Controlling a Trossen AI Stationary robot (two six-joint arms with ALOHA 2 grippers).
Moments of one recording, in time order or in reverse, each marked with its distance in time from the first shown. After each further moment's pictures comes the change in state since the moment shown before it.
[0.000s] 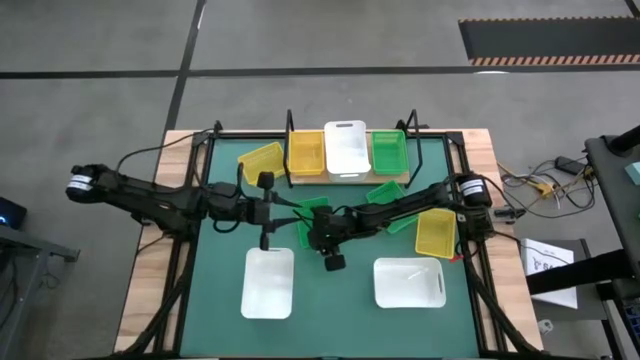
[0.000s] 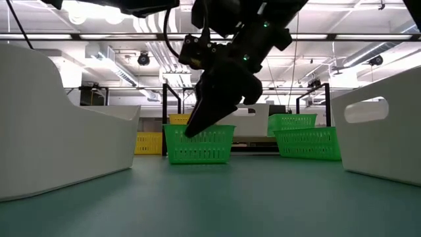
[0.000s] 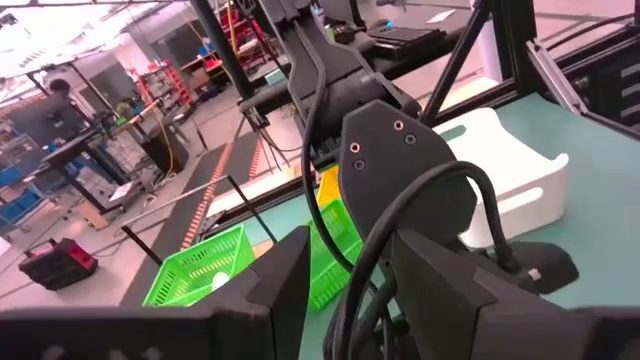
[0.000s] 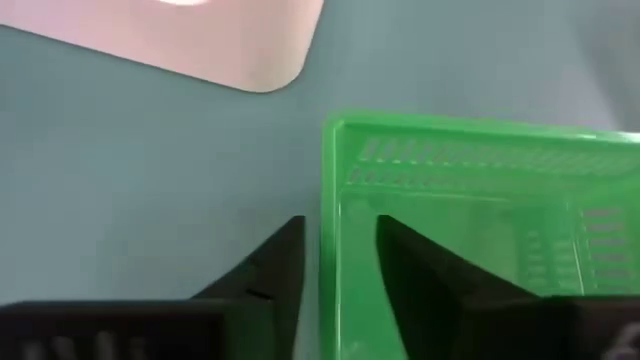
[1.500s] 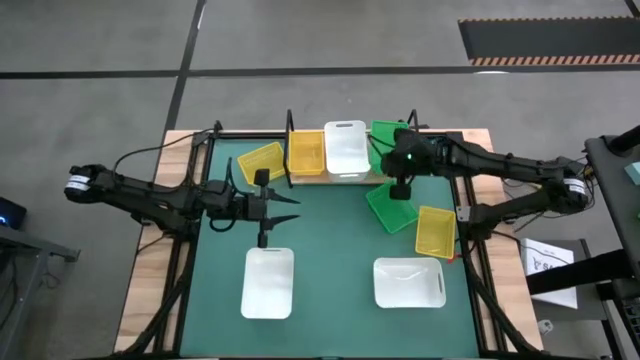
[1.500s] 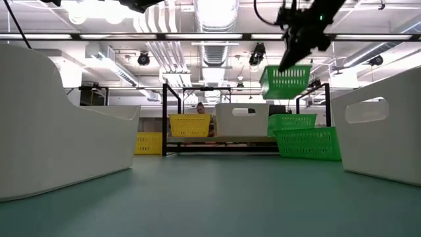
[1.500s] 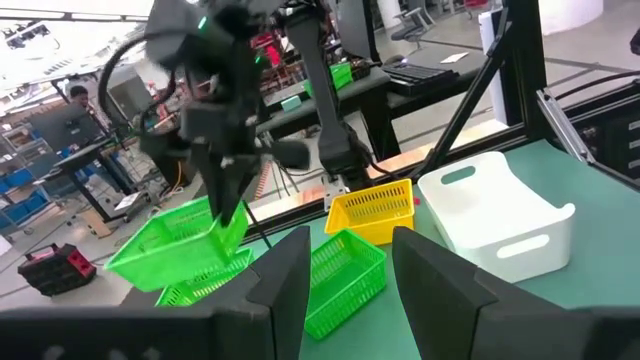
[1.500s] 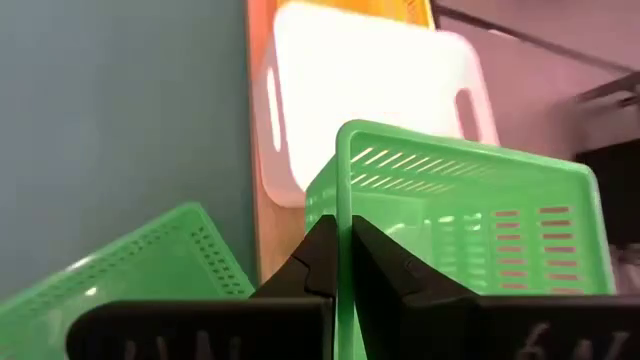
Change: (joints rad) left arm -0.003 -0.024 -0.001 0.057 -0.005 -0.053; right arm -0.412 -0.794 -0.251 -0.487 0.192 -0.268
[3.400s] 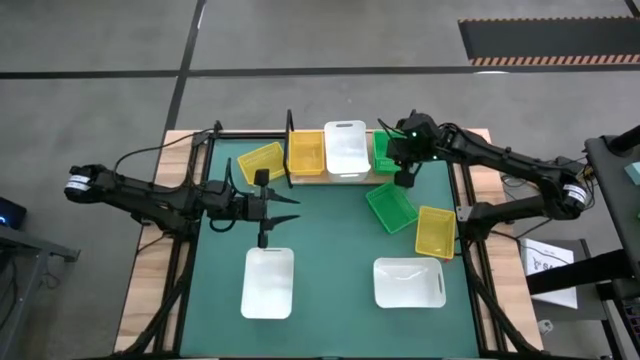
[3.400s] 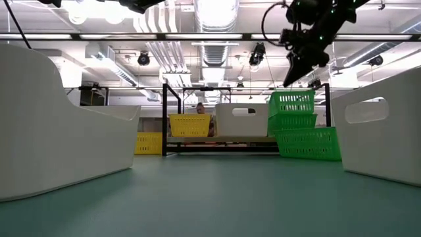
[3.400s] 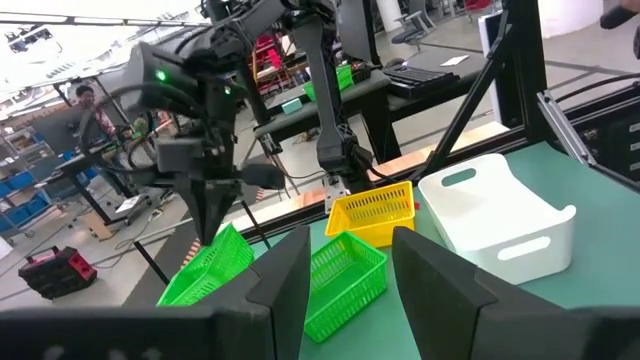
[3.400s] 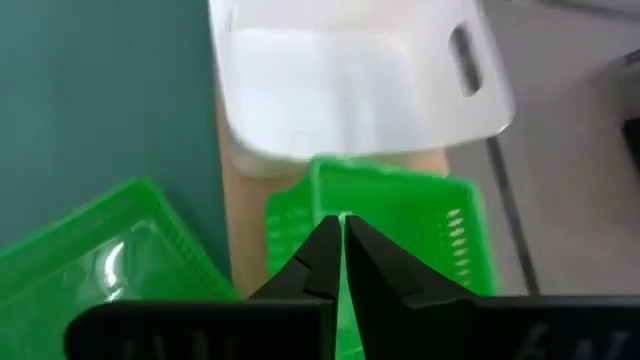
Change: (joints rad) left arm 0.000 0.000 -0.011 0.021 0.001 0.003; right arm -0.252 0.000 -0.087 0.078 -0.209 -0.082
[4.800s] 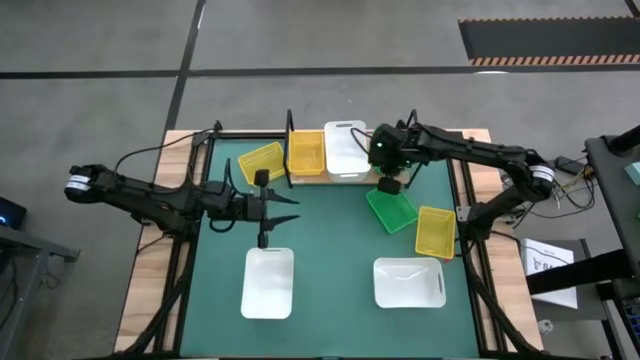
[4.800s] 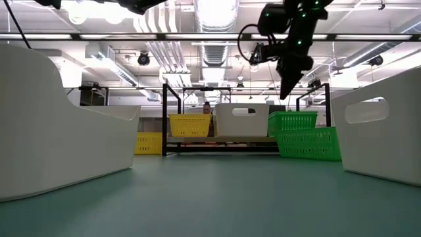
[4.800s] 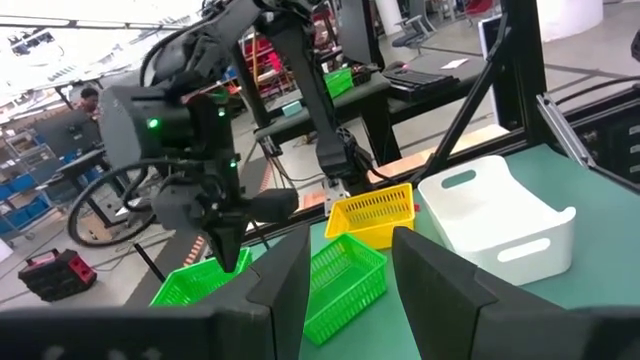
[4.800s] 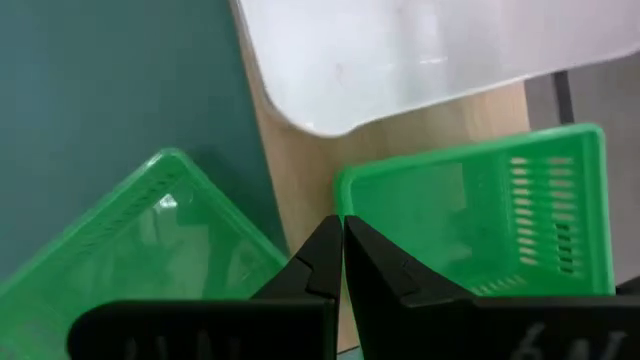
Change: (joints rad) left arm -0.004 0.000 -0.016 0.025 0.000 0.001; right arm 0.128 0.287 0.242 -0.290 0.150 0.243
